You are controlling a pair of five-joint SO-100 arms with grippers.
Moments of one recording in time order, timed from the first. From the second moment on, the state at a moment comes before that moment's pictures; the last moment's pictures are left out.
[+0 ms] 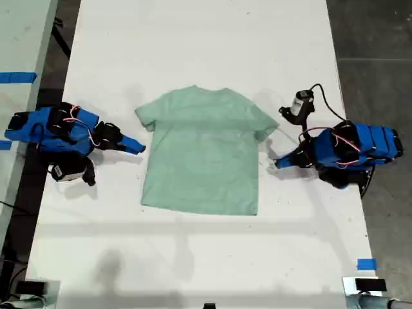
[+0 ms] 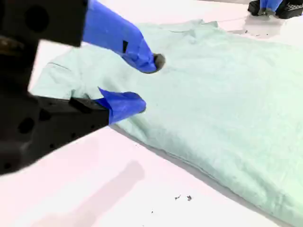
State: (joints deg) arm 0 -7.9 200.2 182.6 60.7 -4.6; arm 1 3.0 199.2 176.6 72.4 -48.2
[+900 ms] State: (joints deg) arm 0 -7.9 200.2 181.1 58.4 -9.8; arm 1 8.4 199.2 176.5 70.1 -4.7
